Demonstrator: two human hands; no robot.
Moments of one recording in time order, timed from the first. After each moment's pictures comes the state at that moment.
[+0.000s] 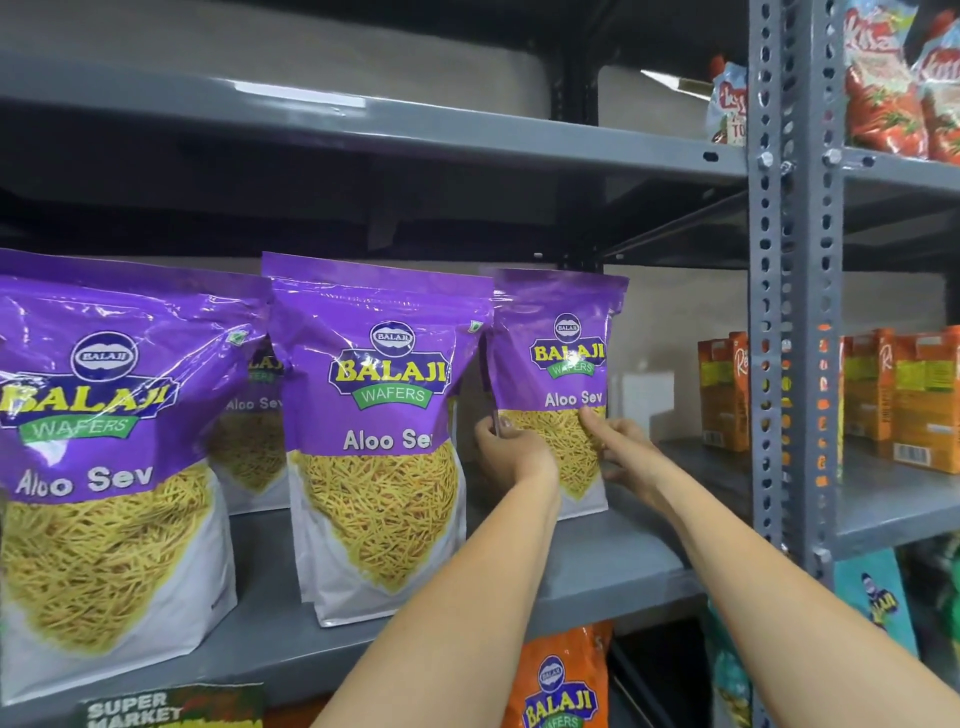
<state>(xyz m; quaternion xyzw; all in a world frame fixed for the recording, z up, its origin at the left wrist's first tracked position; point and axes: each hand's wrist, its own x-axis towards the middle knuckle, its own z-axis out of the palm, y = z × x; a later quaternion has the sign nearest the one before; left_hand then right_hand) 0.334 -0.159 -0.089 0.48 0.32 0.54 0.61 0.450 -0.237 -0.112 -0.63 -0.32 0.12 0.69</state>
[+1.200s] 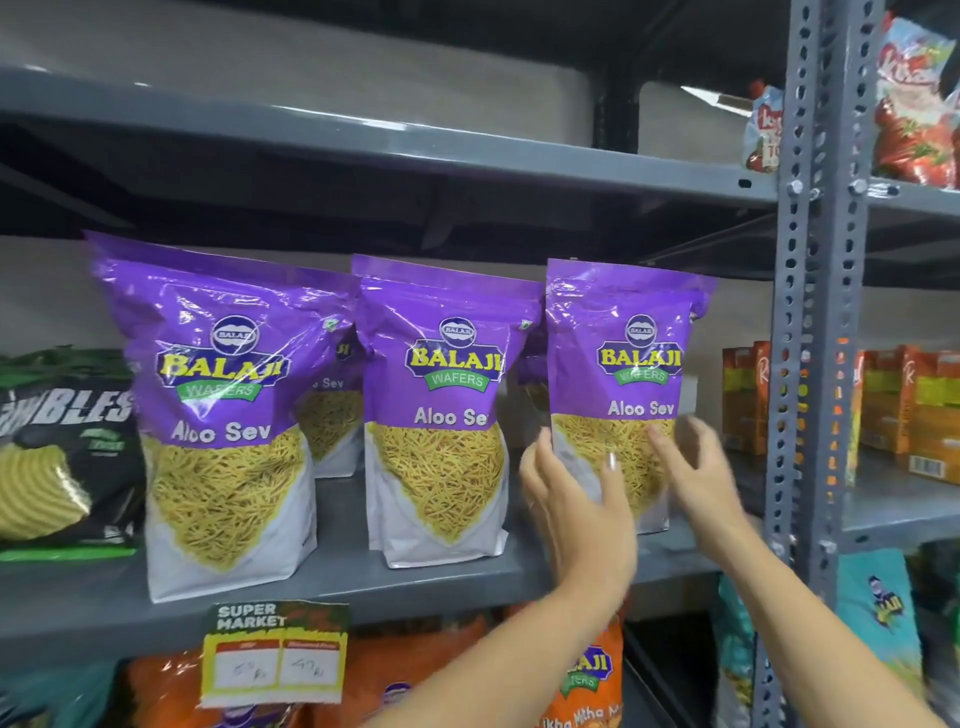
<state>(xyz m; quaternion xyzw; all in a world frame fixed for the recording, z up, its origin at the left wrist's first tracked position) 0.222 -0.237 -0.135 0.68 0.17 0.58 0.42 0.342 -0.301 -0.123 -0.67 -0.29 -0.10 0.67</state>
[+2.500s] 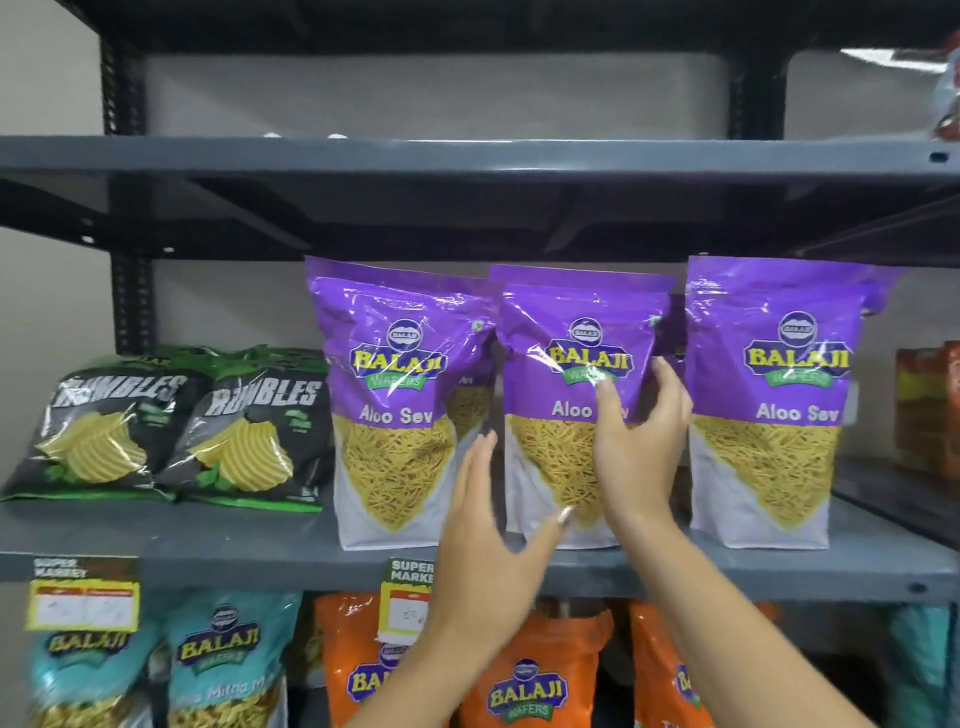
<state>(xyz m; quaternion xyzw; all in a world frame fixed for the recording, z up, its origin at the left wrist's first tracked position) 0.041 -0.146 -0.151 0.75 0.18 0.58 0.25 0.161 -0.183 -0.081 -0.51 -0.31 -0.19 0.78</state>
